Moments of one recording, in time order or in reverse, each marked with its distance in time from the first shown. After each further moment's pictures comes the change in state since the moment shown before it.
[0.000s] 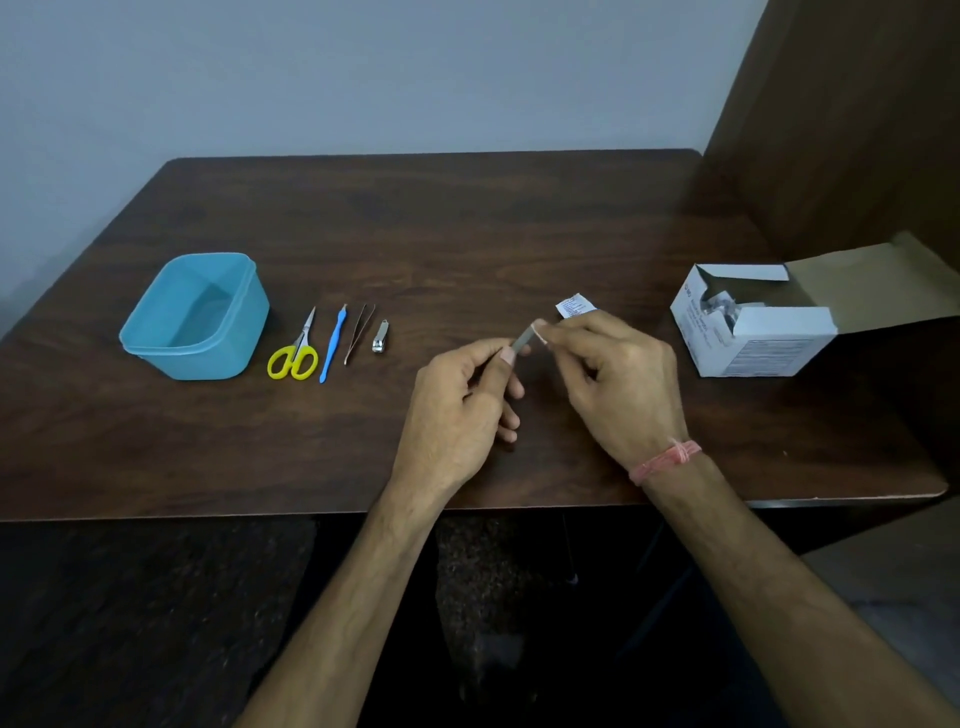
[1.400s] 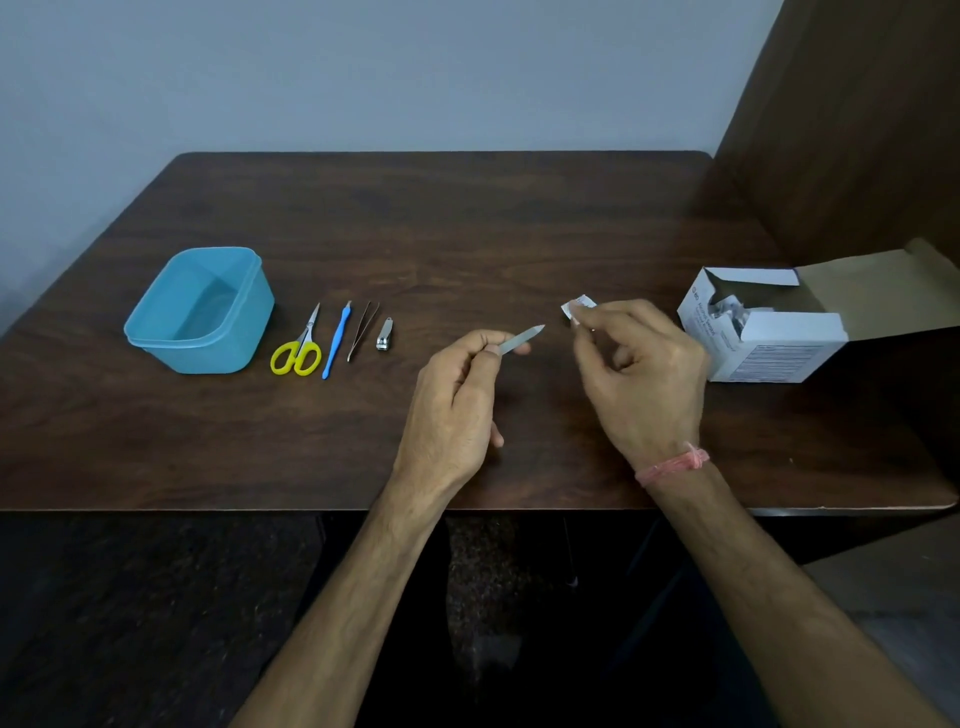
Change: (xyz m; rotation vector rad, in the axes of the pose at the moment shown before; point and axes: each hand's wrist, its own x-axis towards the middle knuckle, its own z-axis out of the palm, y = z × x) left_hand -0.004 0.009 -0.001 0.097 0.093 0.044; right_hand -0.001 0.006 0.002 0.088 0.230 0.161
